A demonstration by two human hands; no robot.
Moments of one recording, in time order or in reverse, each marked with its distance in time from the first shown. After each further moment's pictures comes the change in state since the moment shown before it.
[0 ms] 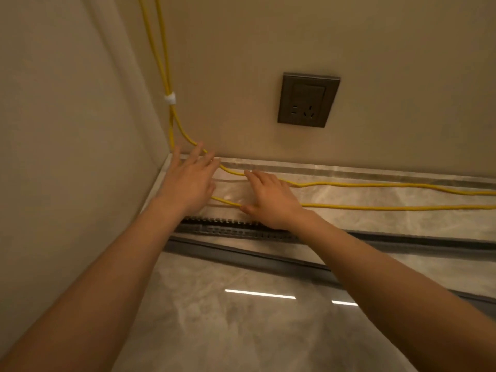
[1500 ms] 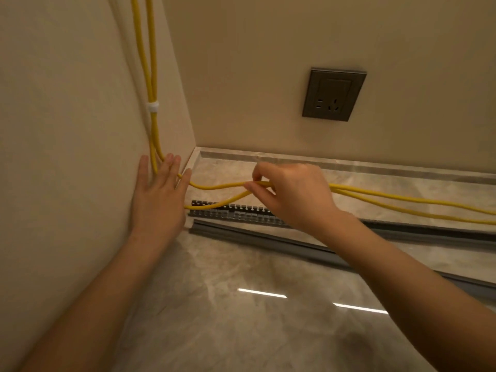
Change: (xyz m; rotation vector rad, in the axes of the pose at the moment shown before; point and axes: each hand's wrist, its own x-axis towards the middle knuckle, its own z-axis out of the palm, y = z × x) left_hand -0.103 -0.032 0.001 0.468 0.001 -0.243; right_hand -0.055 -0.069 -0.052 -0.035 0.529 -0.277
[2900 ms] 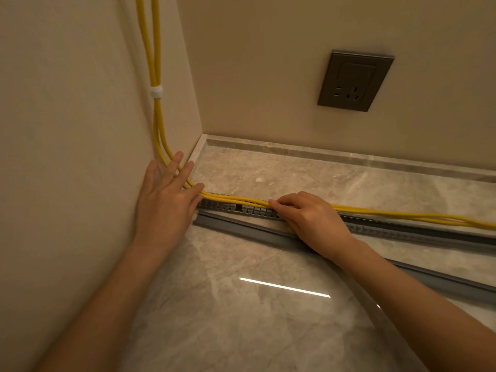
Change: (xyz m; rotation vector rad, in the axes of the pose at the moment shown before) left_hand -0.019 0.005 0.005 -0.538 0.201 0.007; right_hand -0.060 0.044 0.060 0.010 -0.201 -0.126
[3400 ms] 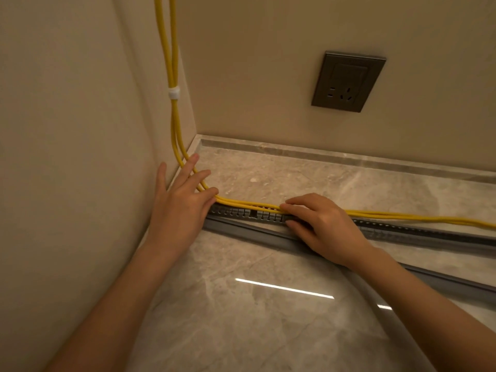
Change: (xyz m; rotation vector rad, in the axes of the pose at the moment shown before) left_hand 0.007 0.025 -0.002 -0.147 -0.010 0.031; right_hand -0.021 0.007 -0.020 0.118 -0.049 0.095
